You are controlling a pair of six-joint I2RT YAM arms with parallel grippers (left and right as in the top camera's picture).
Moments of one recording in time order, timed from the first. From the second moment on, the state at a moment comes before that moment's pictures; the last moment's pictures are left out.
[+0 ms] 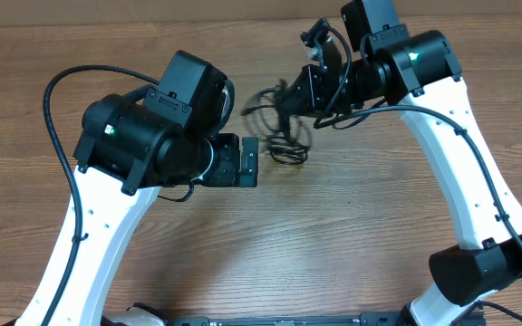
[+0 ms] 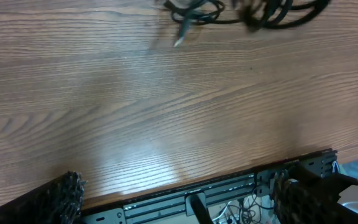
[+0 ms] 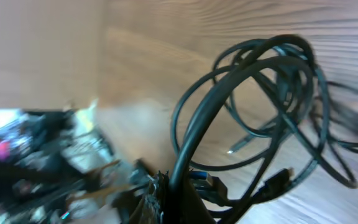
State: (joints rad) left arm -0.49 1.53 1.95 -1.66 0.16 -0.47; right arm 0.37 1.82 2.01 -1.27 -0.76 0.29
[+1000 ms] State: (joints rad) left arm -0.49 1.53 1.95 -1.67 0.16 -0.47; right arm 0.38 1.82 2.01 -1.39 -0.38 0.42
